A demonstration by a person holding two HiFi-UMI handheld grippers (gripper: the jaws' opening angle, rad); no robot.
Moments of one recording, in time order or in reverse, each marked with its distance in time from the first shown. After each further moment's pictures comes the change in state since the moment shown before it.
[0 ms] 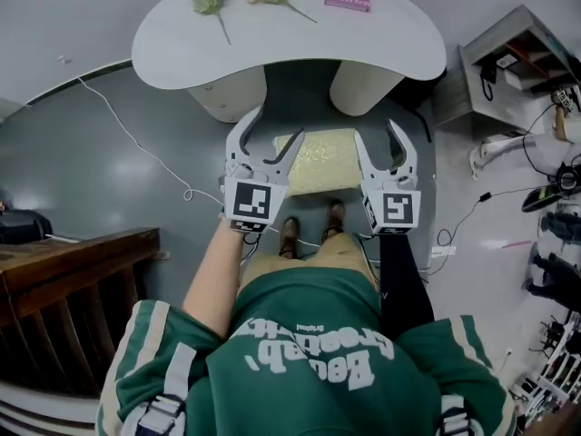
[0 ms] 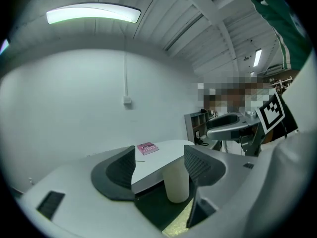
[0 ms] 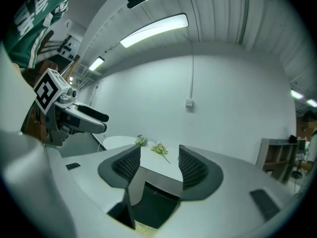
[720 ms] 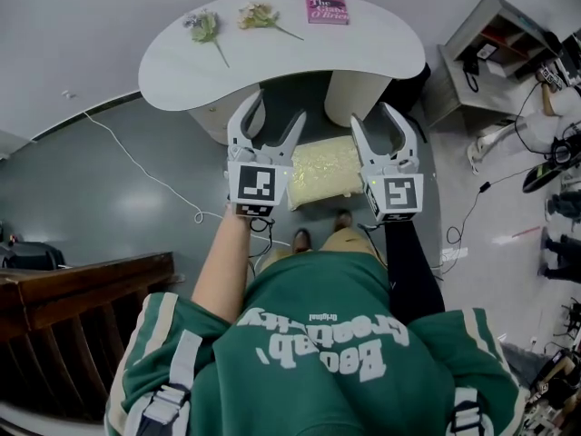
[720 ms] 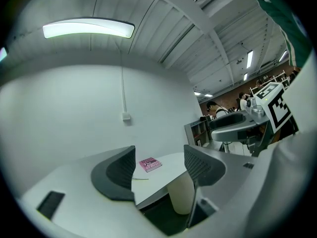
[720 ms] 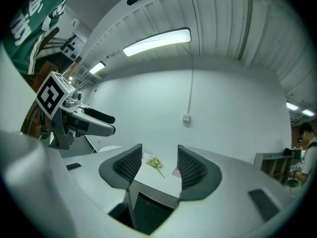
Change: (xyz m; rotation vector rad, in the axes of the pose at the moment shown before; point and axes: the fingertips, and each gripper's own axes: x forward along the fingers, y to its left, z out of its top) left arm -0.010 0.004 0.077 0.069 -0.119 -0.018; right arm -0.026 0.001 0.079 -0.054 -0.102 -0.061
